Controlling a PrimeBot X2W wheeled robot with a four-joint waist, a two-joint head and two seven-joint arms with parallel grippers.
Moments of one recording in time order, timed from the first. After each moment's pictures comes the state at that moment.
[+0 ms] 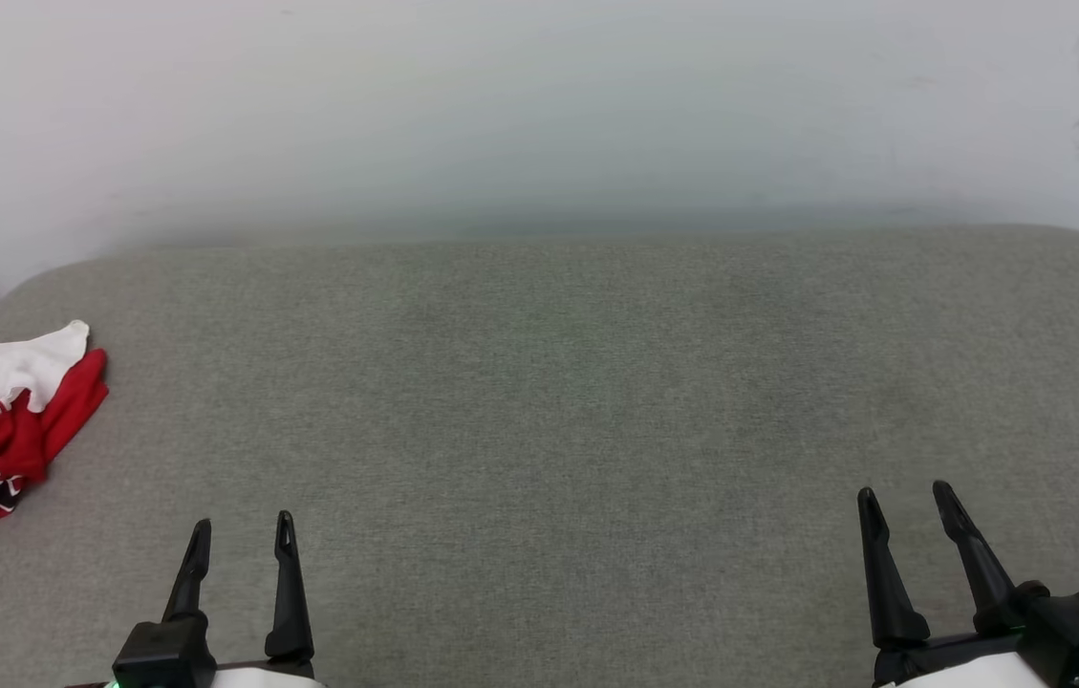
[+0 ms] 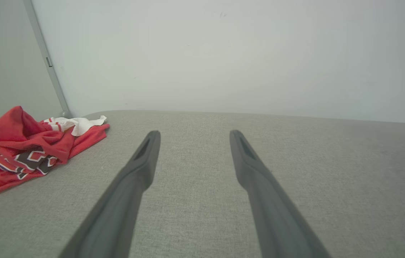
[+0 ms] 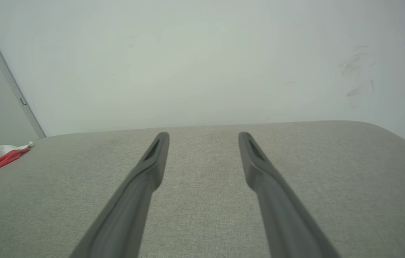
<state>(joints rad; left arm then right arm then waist) 0.14 0.05 0.02 0.00 -0.10 0.06 -0.26 0.11 -0.05 0.03 0.01 0.16 0.13 -0.26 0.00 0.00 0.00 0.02</state>
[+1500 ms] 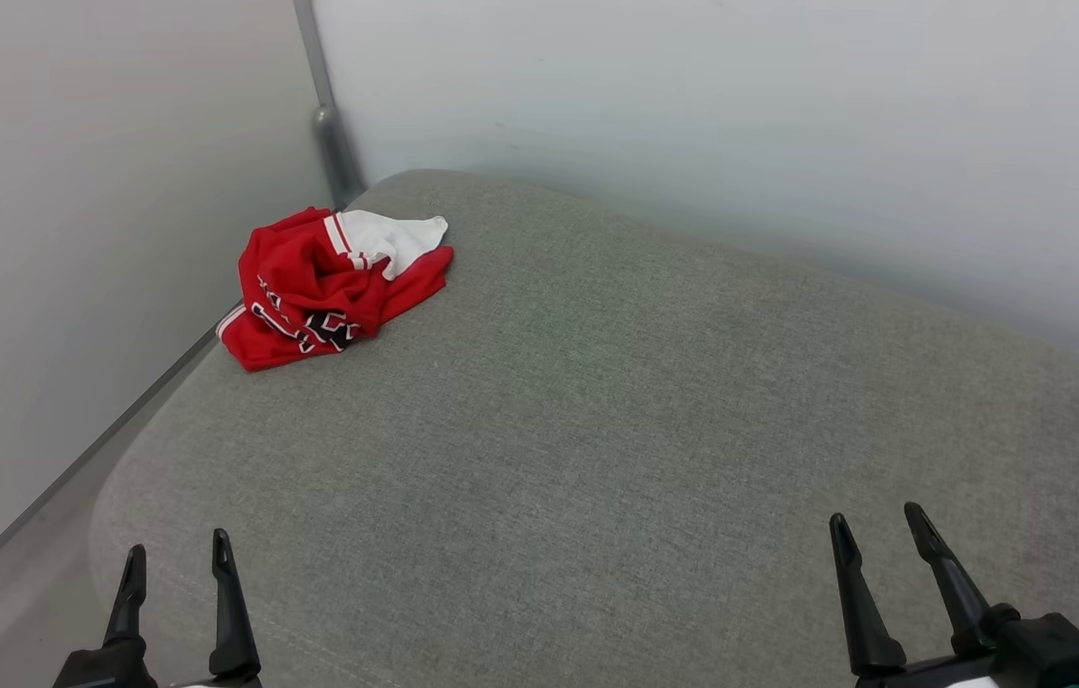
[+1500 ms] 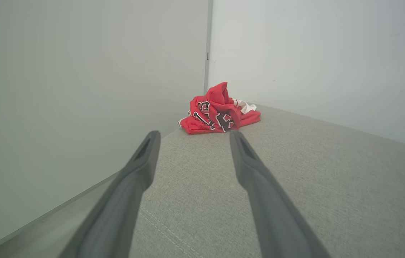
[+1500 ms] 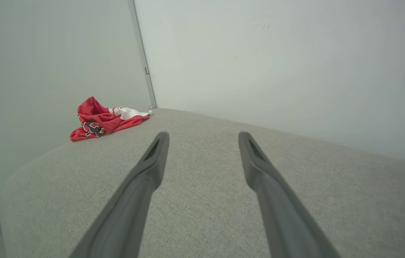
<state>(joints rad) 0.18 0.05 0.10 -0.02 -0.12 0.07 -0.26 0.16 -0.05 0.07 -0.01 0.13 0.13 -0.26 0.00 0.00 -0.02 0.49</state>
